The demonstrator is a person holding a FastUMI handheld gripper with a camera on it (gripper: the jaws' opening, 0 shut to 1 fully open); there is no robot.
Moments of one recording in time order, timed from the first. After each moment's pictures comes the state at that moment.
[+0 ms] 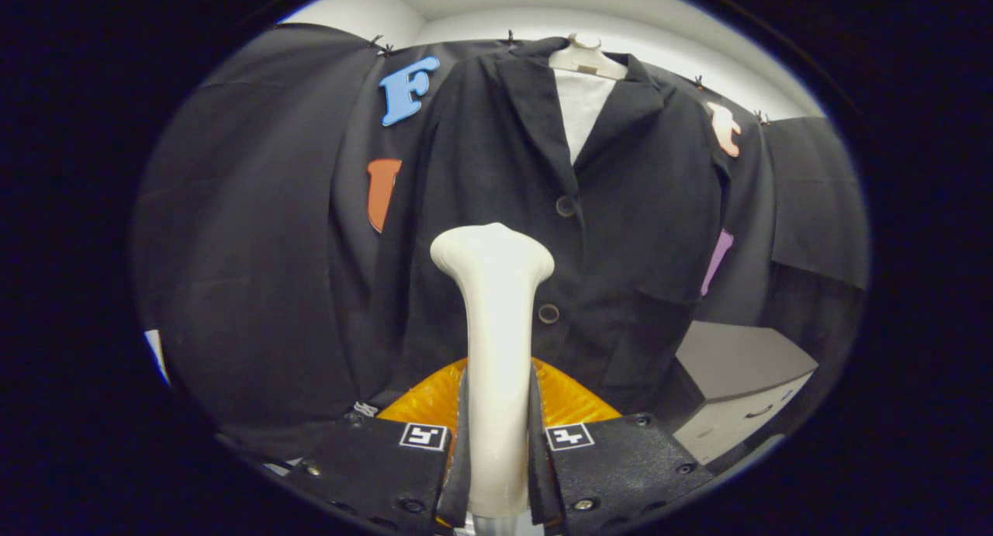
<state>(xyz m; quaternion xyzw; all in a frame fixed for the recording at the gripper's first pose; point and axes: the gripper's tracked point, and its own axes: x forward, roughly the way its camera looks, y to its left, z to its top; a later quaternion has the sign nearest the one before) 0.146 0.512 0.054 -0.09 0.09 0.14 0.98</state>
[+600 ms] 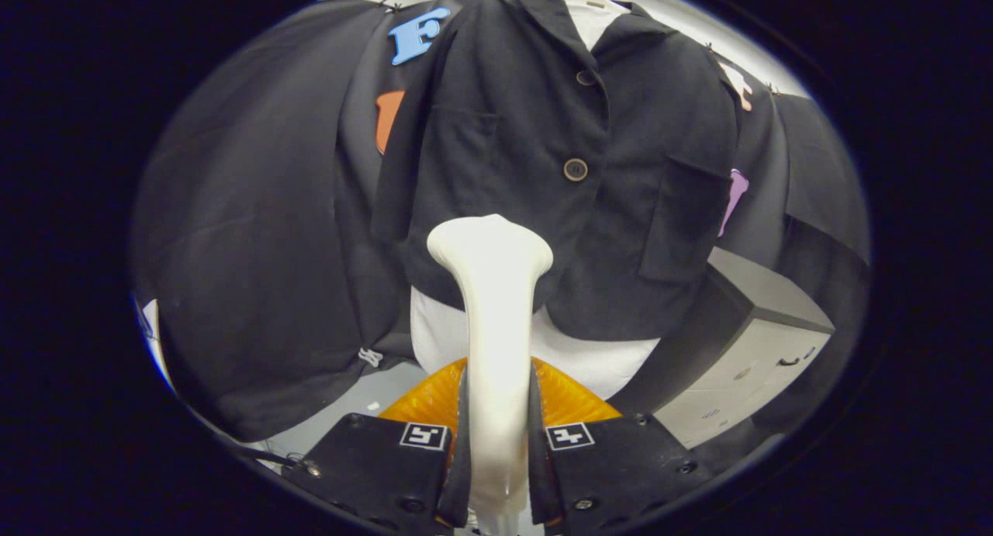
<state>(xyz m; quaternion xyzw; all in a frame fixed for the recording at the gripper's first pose) 0.127 0.497 -0.072 -0.12 0.20 0.14 0.96</state>
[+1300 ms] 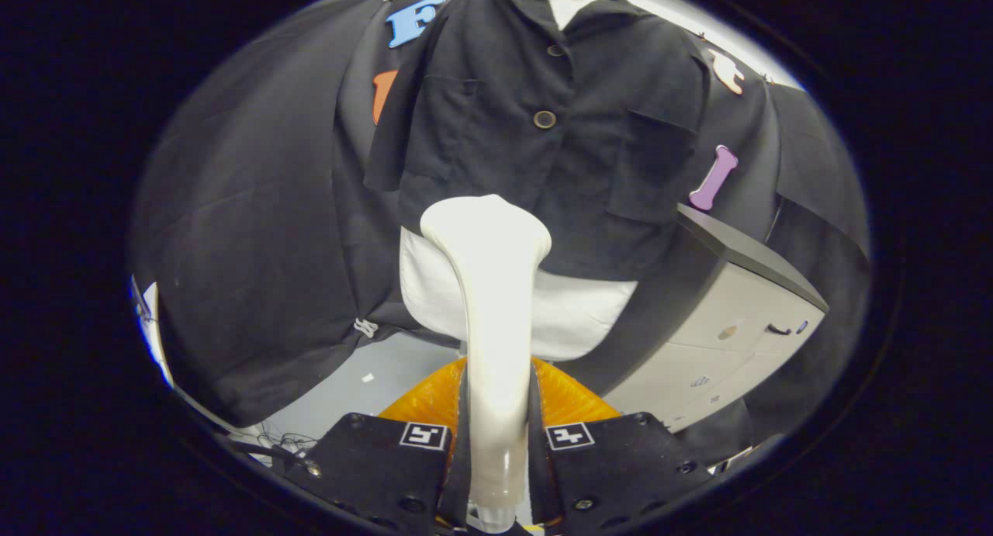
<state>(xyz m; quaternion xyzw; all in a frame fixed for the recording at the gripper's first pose) 0.066 0.424 -0.090 -0.13 0.24 0.13 0.96</state>
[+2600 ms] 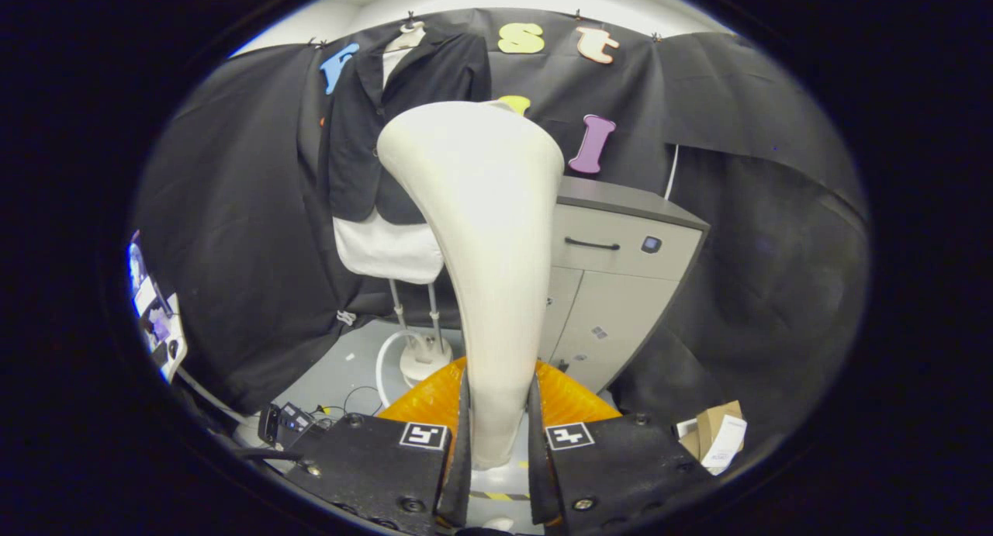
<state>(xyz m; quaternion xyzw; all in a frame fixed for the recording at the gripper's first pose) -0.117 0.071 -0.042 -0.05 0.24 0.10 0.97</state>
